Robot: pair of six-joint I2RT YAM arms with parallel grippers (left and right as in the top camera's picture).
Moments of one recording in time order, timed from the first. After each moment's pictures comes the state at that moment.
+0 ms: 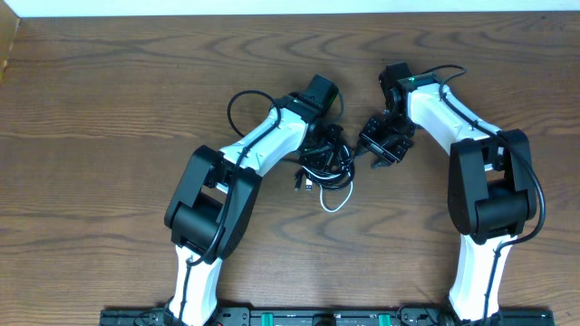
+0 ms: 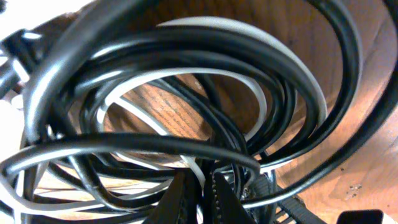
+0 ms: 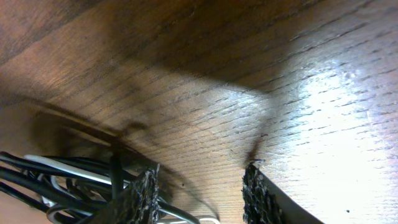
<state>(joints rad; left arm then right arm) -0.54 2.12 1.50 -0.71 0.44 -1.69 0.24 2.15 1.53 -1.01 -0.37 0.82</state>
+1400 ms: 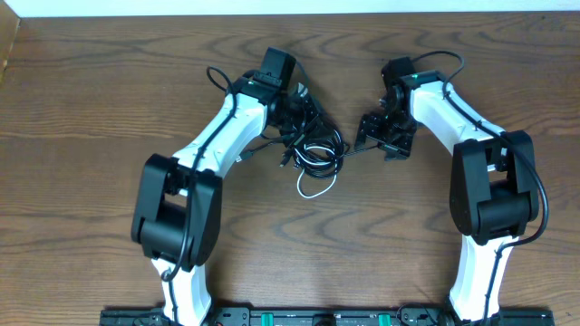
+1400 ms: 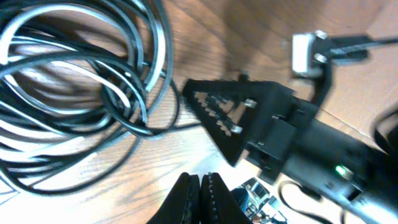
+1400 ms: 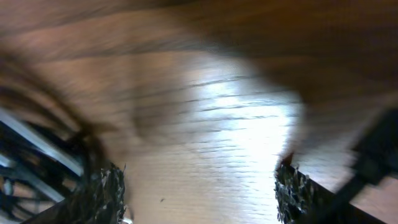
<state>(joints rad) -0.37 2.00 1.50 -0.69 0.75 -0.94 0.23 2.14 1.54 -0.97 -0.30 0.52</state>
